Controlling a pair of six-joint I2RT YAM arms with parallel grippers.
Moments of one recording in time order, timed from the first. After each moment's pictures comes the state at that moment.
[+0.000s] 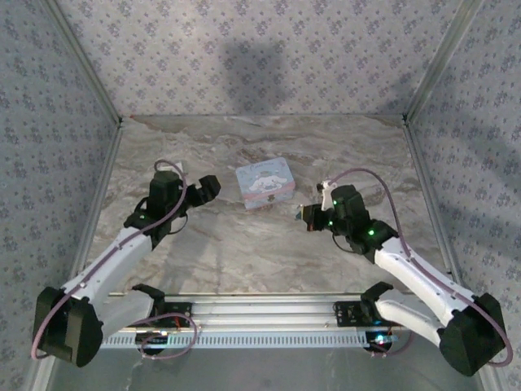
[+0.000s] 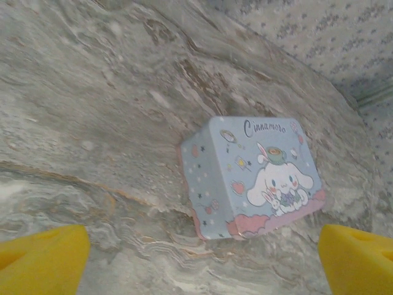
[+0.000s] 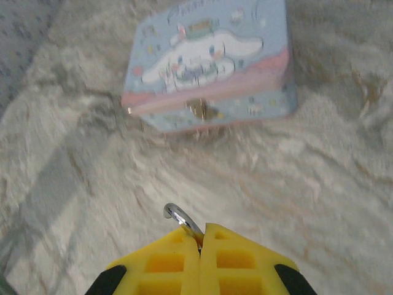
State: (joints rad) left arm -0.38 1.03 0.67 -0.15 0.07 -0.69; right arm 0.56 0.94 0.63 -0.34 -0.16 0.45
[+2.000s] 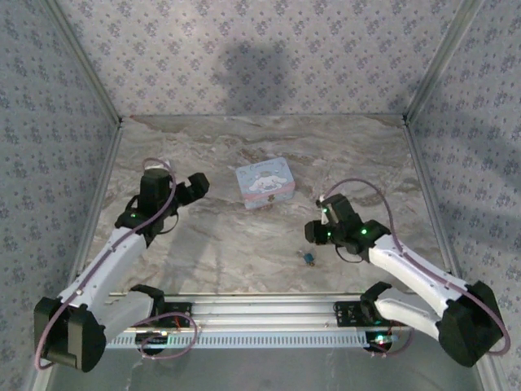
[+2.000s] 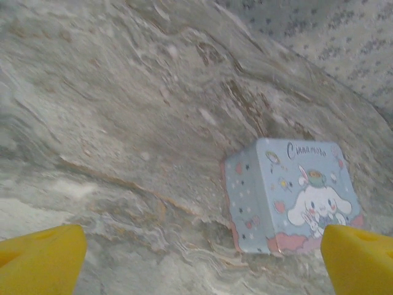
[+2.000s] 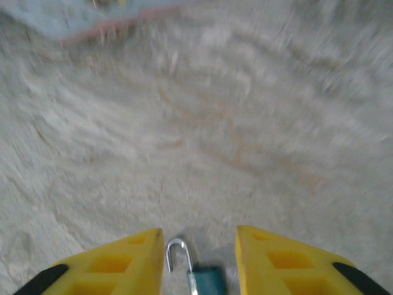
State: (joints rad) left arm -0.28 1.00 0.73 -0.29 0.02 -0.65; right arm 0.57 0.98 0.62 -0.53 -0.02 0.44
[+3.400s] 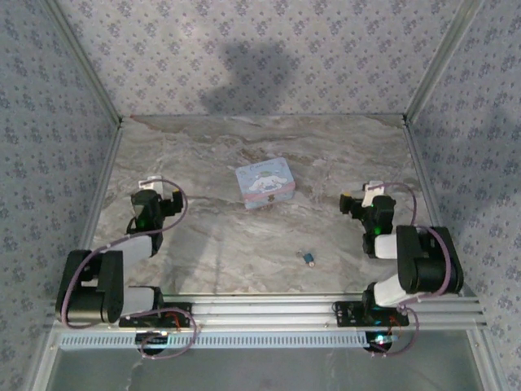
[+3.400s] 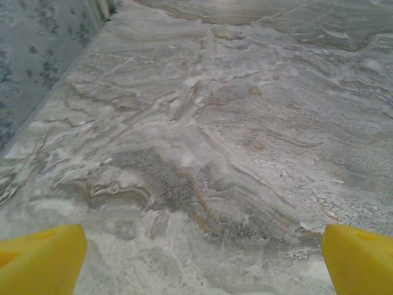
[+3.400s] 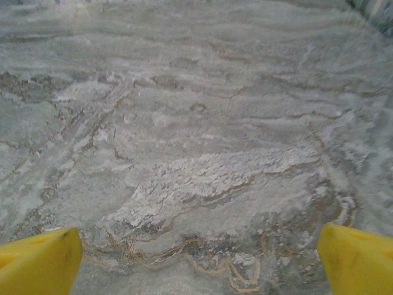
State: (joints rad) left arm -0.05 1.30 0.34 0.53 -0.17 -0.02; right arm -0.06 1.50 0.26 0.84 -0.03 -0.01
